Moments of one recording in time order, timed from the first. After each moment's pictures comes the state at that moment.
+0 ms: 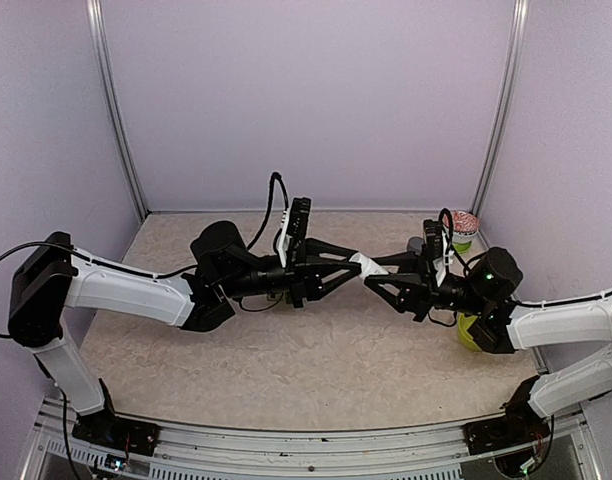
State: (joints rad) left arm -0.99 1.71 0.97 0.99 0.56 -0.29; right arm 0.73 1.24 0.45 1.11 -0.70 0.24
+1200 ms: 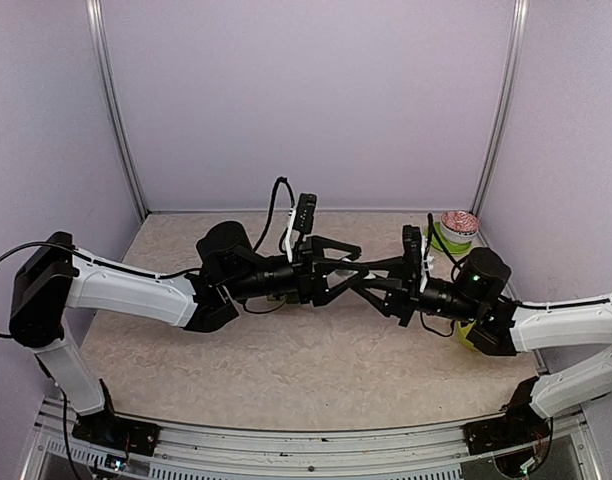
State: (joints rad) left arm -1.01 1.72 0.99 0.95 0.49 -0.47; right arm 0.83 1.19 0.48 0.85 -0.47 0.10
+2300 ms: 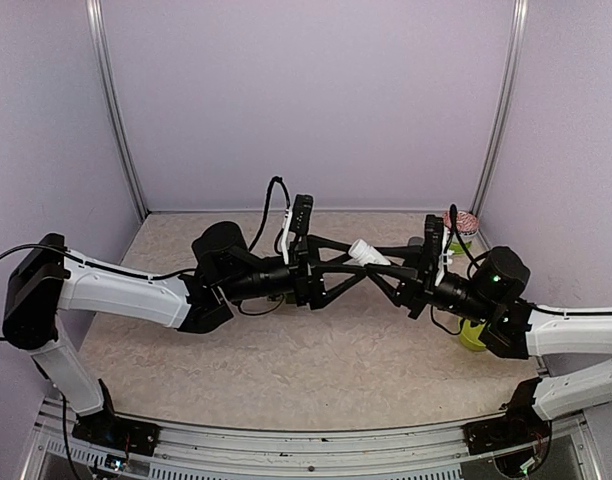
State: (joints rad) left arm -1.01 1.68 0.97 0.92 0.46 -0.41; right arm 0.84 1.08 0.48 0.83 -0.34 0.06
